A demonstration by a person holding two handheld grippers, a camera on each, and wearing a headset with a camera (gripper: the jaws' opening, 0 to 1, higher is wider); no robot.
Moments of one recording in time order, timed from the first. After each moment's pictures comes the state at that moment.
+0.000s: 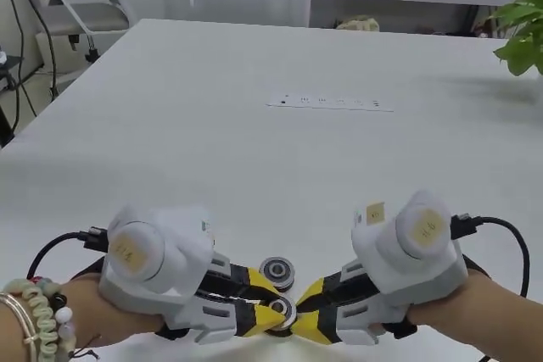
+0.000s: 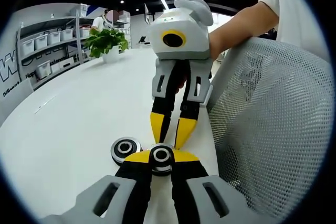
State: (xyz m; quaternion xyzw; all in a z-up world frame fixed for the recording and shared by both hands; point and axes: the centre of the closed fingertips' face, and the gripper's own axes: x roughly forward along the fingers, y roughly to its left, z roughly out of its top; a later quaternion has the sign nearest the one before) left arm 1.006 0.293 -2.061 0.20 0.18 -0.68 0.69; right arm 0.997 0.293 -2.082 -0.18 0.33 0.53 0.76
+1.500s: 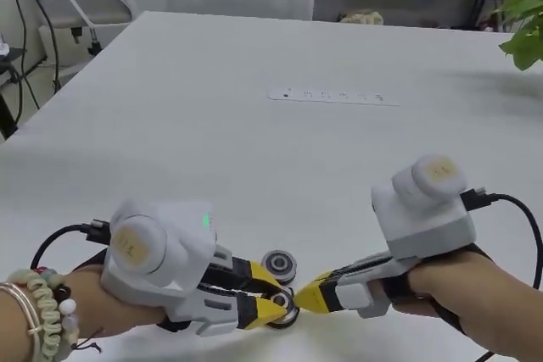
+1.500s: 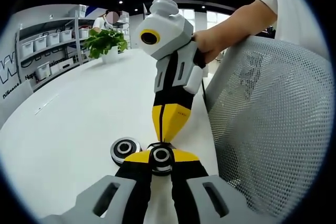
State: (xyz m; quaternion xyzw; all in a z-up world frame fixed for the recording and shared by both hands) left arm 1.005 0.293 -2.061 0.20 0.17 -0.68 0.68; right arm 1.002 0.291 -2.063 0.06 0.42 0.45 0.78
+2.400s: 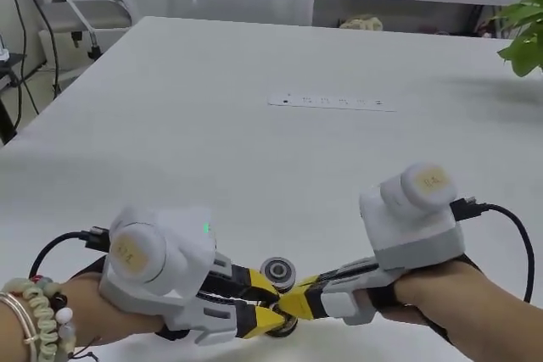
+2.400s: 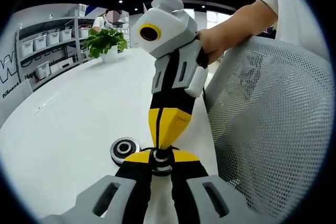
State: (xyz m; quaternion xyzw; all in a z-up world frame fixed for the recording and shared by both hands) left arm 1.005 0.293 -2.061 0.20 0.18 -0.68 0.68; right arm 1.010 0.301 -2.062 0.05 0.42 0.44 0.79
